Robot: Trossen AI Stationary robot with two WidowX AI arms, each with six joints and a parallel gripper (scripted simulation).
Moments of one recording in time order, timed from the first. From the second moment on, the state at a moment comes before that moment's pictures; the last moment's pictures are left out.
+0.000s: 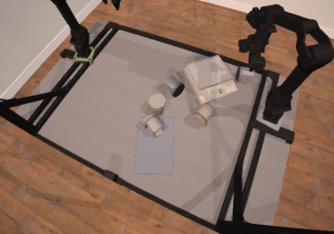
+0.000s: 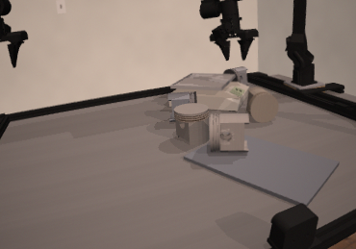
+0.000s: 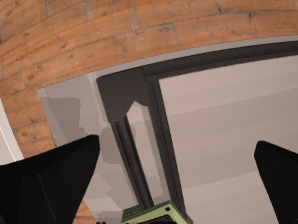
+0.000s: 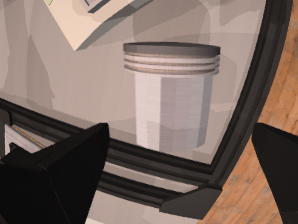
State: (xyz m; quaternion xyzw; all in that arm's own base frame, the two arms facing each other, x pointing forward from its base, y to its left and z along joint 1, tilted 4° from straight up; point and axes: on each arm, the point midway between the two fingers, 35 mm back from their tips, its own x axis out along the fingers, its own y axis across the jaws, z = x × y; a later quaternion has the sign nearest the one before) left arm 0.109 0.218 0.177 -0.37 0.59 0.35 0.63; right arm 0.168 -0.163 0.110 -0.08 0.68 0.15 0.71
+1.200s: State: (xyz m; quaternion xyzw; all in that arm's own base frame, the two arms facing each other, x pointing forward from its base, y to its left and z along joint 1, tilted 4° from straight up) left arm 0.109 0.218 0.177 -0.37 0.59 0.35 0.63; right arm 0.170 -0.158 0.060 -0.08 0.68 0.15 0.71
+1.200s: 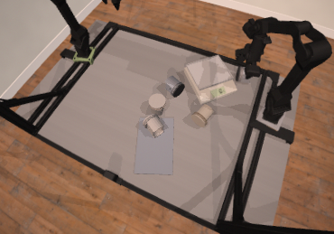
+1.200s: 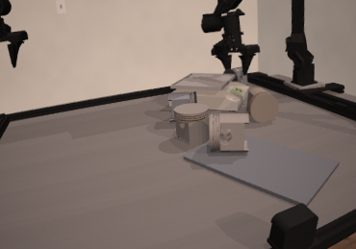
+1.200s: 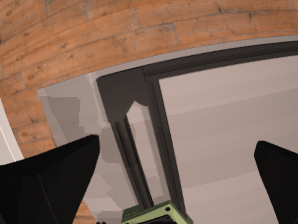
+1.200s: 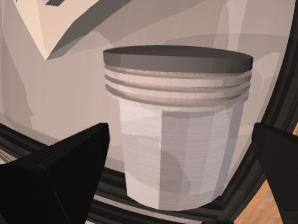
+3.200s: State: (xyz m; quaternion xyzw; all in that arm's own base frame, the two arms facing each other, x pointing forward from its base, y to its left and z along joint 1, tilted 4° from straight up) left arm 0.109 0.218 0.177 -0.37 0.59 0.35 0.63; right arm 0.164 -0.149 0.055 -0.06 0.69 0.16 0.71
